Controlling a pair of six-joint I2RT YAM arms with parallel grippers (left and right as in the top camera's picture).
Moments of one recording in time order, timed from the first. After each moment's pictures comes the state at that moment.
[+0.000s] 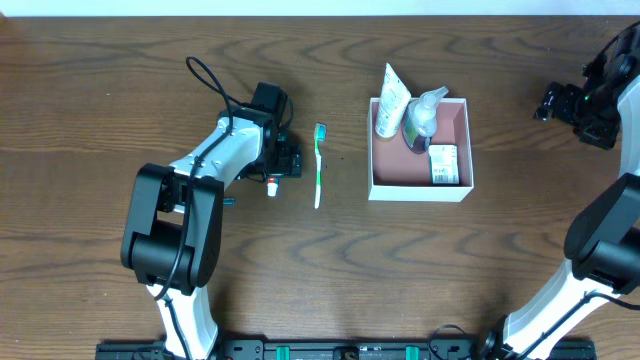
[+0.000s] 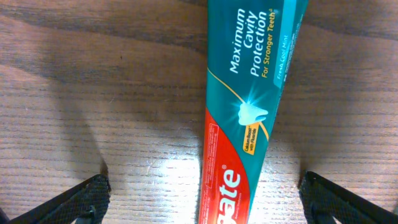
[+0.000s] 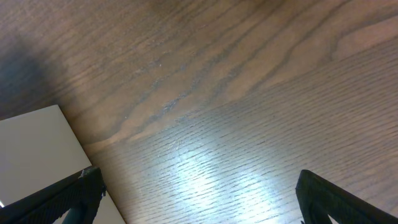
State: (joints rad) left arm -0.28 2.01 1.31 -0.76 0.00 -0.30; right arm -0.38 2.04 1.82 -1.13 -0.10 0.10
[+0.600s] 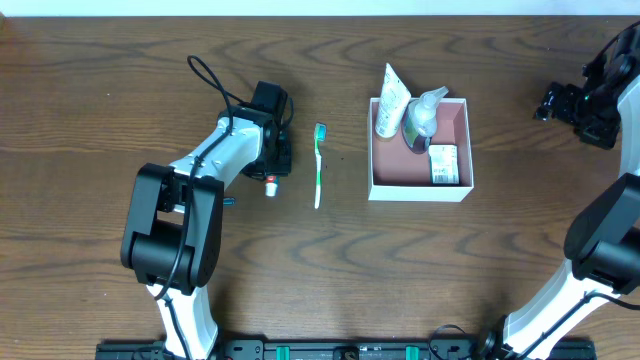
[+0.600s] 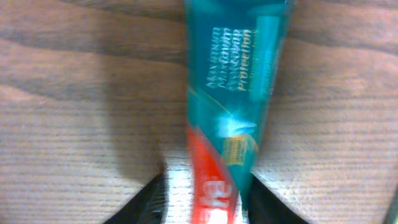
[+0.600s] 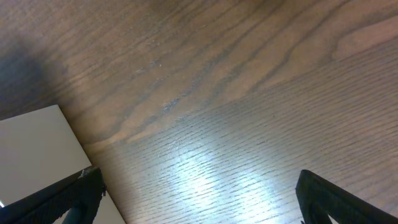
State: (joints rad) left arm -0.28 2.01 1.31 -0.73 0.00 -0.28; right arm -0.39 2.04 1.82 -1.13 -0.10 0.10
